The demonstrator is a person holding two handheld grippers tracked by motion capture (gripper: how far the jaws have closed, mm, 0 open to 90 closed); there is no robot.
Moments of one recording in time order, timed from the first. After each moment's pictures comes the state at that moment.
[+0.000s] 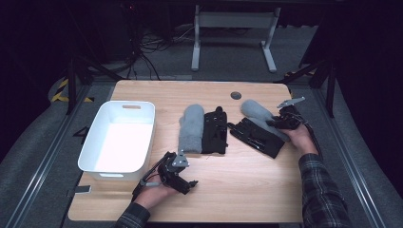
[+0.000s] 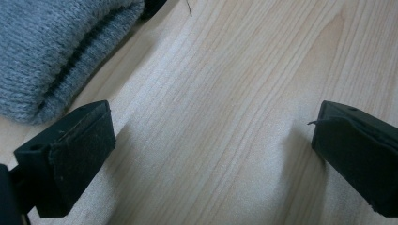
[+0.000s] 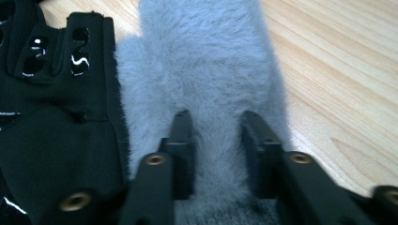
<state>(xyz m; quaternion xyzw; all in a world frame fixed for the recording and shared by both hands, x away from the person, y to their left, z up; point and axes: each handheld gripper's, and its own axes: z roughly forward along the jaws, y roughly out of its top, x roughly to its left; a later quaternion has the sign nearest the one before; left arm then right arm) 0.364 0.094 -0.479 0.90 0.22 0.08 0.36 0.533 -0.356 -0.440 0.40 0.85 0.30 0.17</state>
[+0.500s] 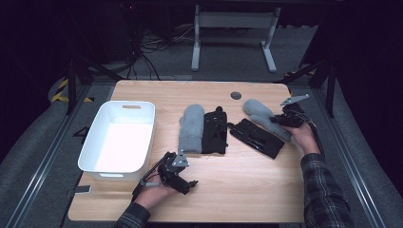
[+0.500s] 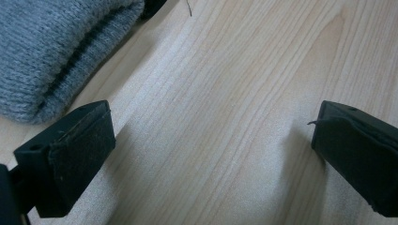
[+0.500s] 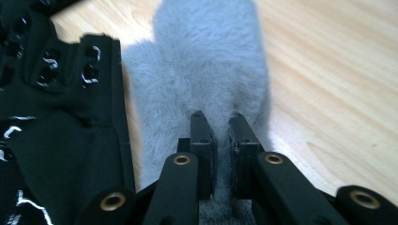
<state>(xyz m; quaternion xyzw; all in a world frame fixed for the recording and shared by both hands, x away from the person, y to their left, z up) 0.364 0.093 -0.479 0.90 0.23 0.08 0.36 0.529 -0.360 -0.423 0.40 0.85 0.31 0.18</state>
